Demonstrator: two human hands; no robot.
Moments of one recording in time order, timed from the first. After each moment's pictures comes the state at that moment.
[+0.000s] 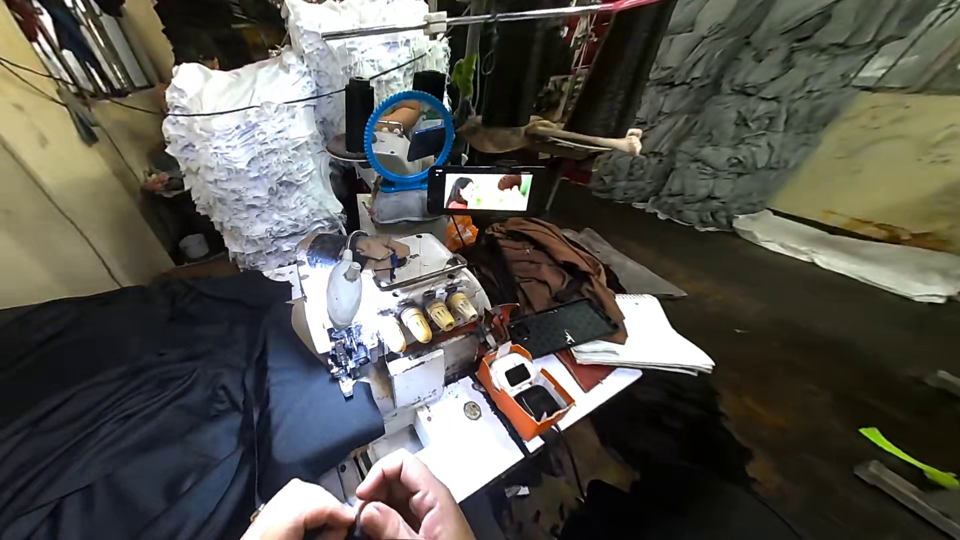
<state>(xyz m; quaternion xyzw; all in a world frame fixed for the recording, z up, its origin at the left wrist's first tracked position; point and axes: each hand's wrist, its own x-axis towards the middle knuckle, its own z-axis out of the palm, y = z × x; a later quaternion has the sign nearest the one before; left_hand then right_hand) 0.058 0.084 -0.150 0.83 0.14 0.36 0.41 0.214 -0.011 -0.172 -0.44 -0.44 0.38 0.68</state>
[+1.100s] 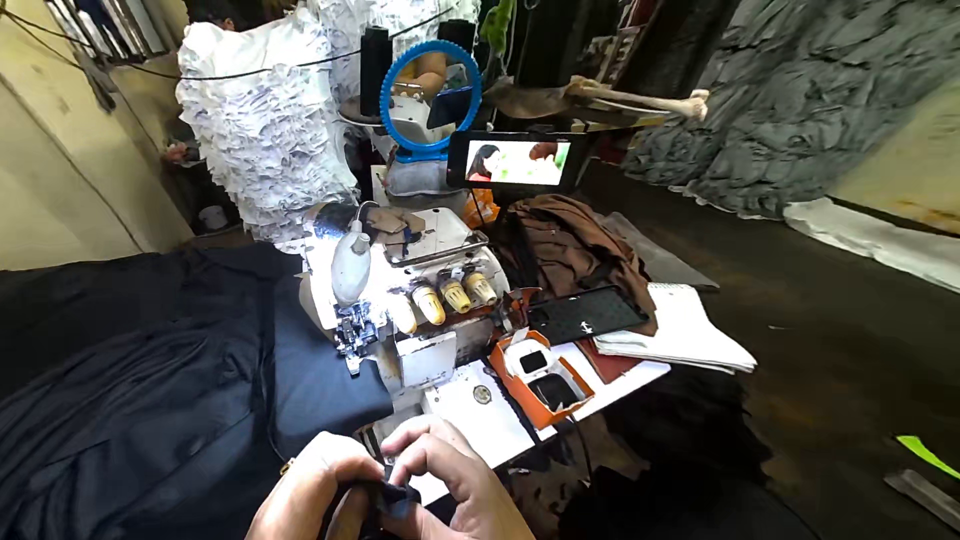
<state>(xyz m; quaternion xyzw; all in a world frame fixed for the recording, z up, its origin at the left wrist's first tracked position) 0.082 0.076 -0.130 0.85 0.13 0.35 0.38 0.250 -0.022 -0.158 -0.52 -0.56 0.27 0.58</state>
